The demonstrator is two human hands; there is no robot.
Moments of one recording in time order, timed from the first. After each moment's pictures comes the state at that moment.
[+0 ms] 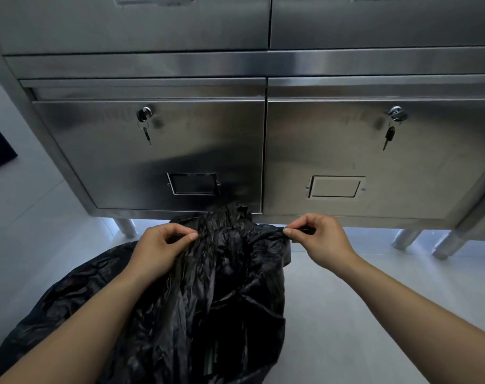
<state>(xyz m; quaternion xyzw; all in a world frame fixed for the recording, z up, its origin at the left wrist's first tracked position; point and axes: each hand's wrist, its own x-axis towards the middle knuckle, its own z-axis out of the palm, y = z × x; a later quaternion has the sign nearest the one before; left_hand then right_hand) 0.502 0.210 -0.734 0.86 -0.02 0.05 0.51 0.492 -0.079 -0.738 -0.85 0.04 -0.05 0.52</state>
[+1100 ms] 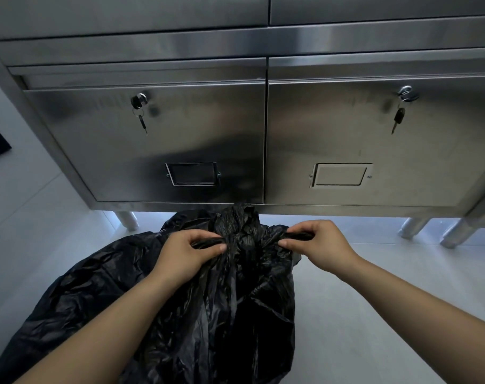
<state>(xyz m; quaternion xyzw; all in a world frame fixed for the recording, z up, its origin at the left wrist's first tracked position) 0.491 0.179 -0.756 0.87 -0.01 -0.02 0.49 0.482 -0.075 -0.758 -0.85 0.04 0.00 0.52</state>
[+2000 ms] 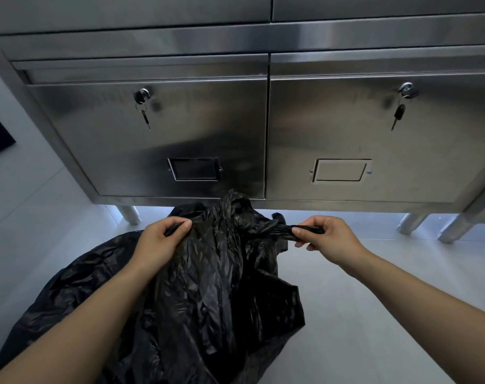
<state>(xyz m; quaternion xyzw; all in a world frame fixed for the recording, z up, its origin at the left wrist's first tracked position) 0.494 0.213 -0.750 0.86 0.00 0.05 0.52 0.477 -0.091 -0.762 -0.79 0.06 0.05 0.61</state>
